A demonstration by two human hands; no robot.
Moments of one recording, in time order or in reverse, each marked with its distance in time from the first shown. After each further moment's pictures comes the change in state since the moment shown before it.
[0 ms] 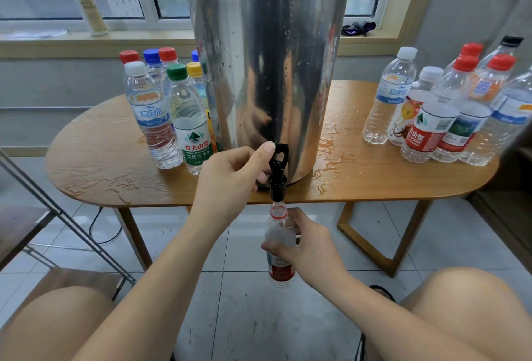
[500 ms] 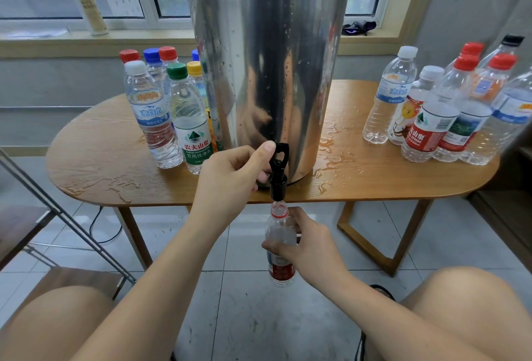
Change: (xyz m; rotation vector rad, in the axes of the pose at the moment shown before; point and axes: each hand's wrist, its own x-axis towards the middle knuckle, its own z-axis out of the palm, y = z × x) left_hand -0.001 0.001 0.000 0.006 -0.001 -0.007; right_hand 0.000 0.000 0.000 -0.004 0.007 0.000
